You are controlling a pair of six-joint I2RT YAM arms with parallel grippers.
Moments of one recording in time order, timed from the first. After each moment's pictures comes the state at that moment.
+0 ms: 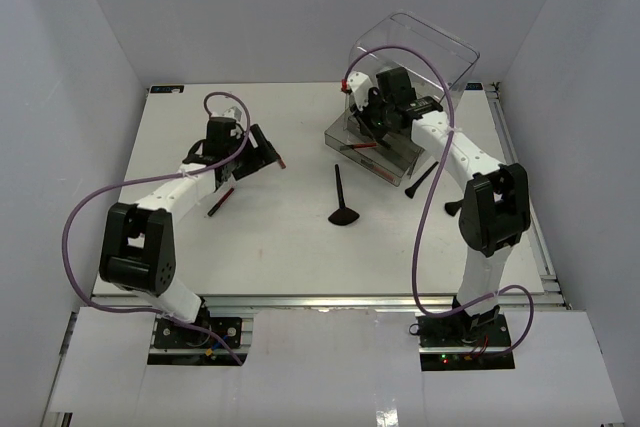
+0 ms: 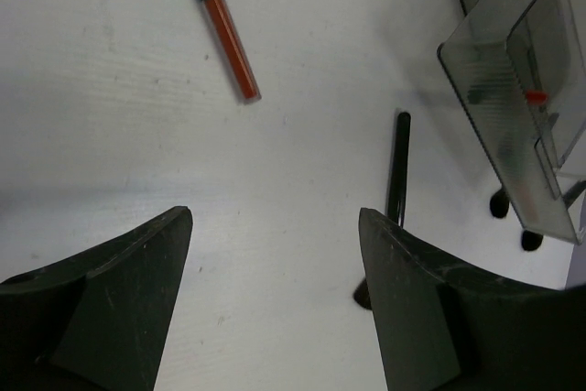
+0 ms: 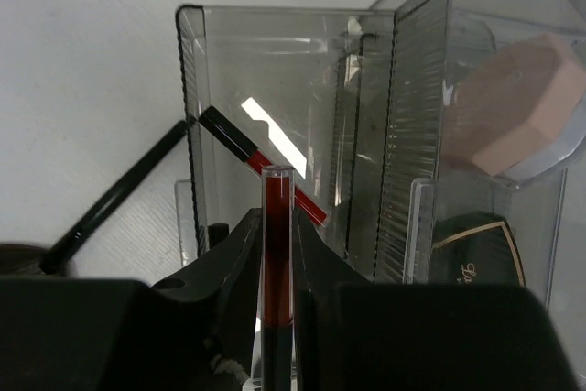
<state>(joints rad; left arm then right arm) -0.22 1.57 1.01 -0.13 0.19 -0.61 0.44 1.89 1.67 -0.53 -0.22 -0.46</state>
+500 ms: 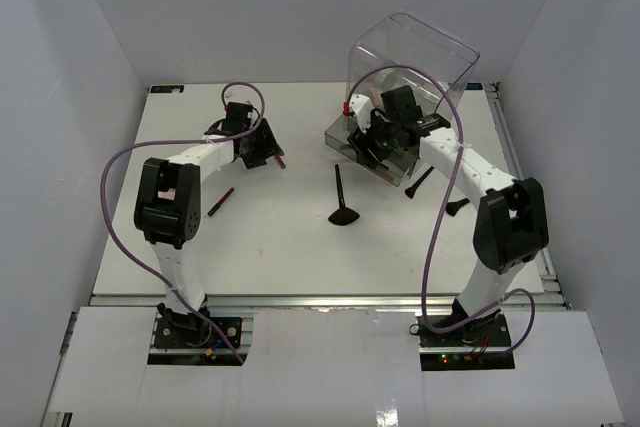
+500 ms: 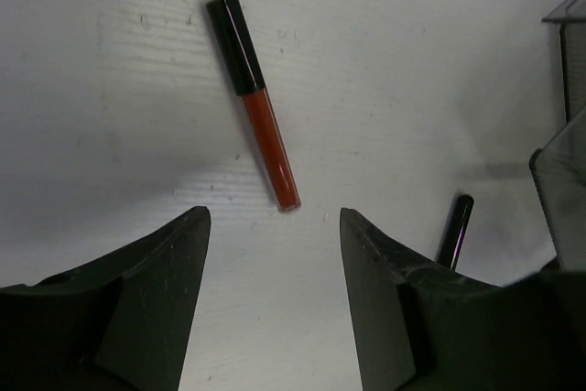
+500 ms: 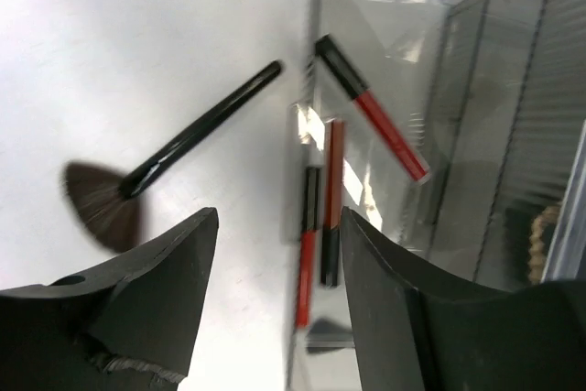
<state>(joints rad) -0.22 1.95 1.35 -0.25 0.16 -0.61 0.45 1.76 1.47 -0.54 -0.32 -0.49</state>
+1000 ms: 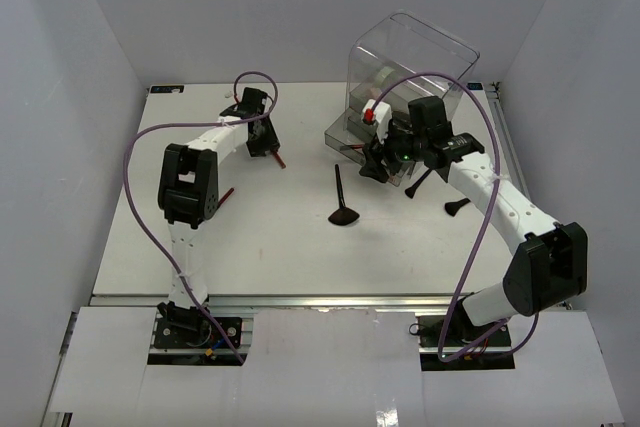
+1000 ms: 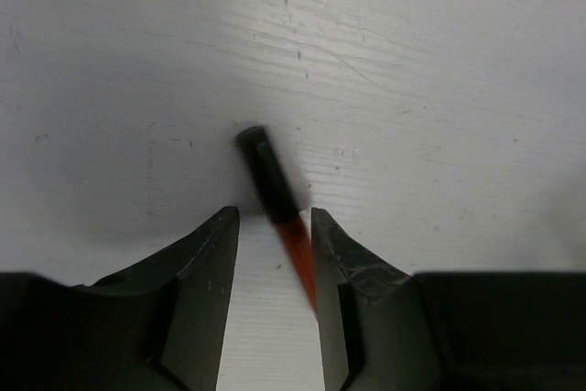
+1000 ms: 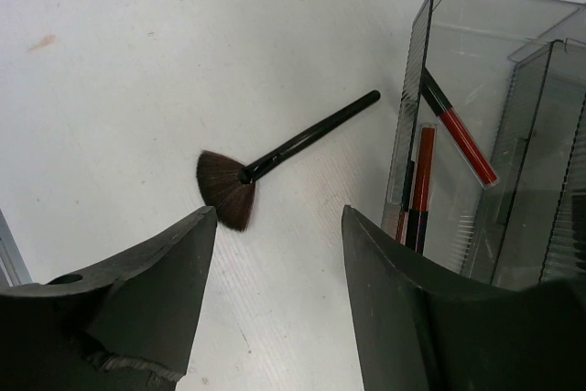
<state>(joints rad) -0.25 2.21 1.72 -0.51 -0.05 -0.54 0.42 1.45 1.25 -0.50 -0.58 -0.45</state>
